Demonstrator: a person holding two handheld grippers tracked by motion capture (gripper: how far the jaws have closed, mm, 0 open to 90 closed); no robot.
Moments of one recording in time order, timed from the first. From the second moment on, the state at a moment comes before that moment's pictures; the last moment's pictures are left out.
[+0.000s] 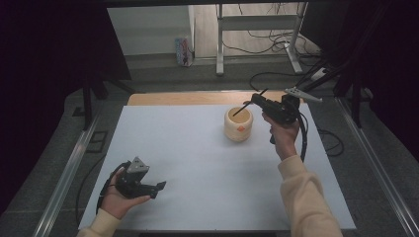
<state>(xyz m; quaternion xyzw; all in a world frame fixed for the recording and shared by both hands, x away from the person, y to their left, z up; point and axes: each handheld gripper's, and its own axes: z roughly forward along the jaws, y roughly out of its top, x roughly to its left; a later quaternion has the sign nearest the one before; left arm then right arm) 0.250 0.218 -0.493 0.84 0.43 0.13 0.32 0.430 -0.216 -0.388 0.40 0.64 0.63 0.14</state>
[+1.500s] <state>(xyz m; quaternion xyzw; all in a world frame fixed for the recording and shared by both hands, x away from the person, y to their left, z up) 0.250 0.220 -0.493 0.84 0.43 0.13 0.32 0.451 -0.187 -0.425 0.44 0.71 0.51 0.20</state>
